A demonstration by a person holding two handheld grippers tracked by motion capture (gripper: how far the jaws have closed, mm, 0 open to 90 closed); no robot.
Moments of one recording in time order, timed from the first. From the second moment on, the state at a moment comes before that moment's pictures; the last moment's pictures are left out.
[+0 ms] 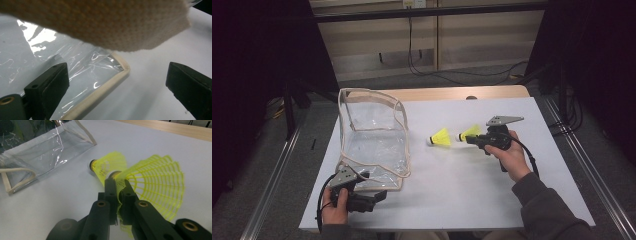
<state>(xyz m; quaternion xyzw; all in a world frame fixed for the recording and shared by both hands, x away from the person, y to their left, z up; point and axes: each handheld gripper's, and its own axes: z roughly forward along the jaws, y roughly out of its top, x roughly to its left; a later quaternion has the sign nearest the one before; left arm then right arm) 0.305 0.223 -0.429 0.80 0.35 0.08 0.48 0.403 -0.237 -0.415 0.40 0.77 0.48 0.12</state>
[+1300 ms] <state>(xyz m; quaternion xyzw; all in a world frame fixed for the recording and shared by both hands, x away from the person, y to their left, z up) 0.305 0.222 -0.428 0.80 0.34 0.08 0.48 0.415 -0.221 -0.422 0.41 0.78 0.47 0.12</state>
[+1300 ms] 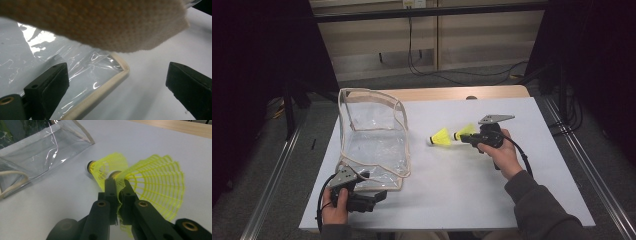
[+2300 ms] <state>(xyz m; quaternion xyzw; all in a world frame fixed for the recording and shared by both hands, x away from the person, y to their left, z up) 0.305 0.222 -0.429 0.80 0.34 0.08 0.48 0.425 -0.208 -0.428 0.41 0.78 0.46 0.12</state>
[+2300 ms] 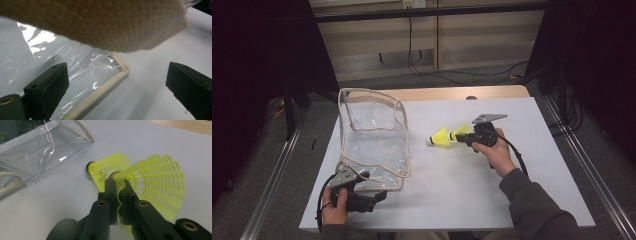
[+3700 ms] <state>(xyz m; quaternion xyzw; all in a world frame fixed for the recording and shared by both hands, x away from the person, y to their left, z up) 0.305 0.222 -0.429 0.80 0.34 0.08 0.48 0.426 -0.192 -0.442 0.40 0.81 0.43 0.10</state>
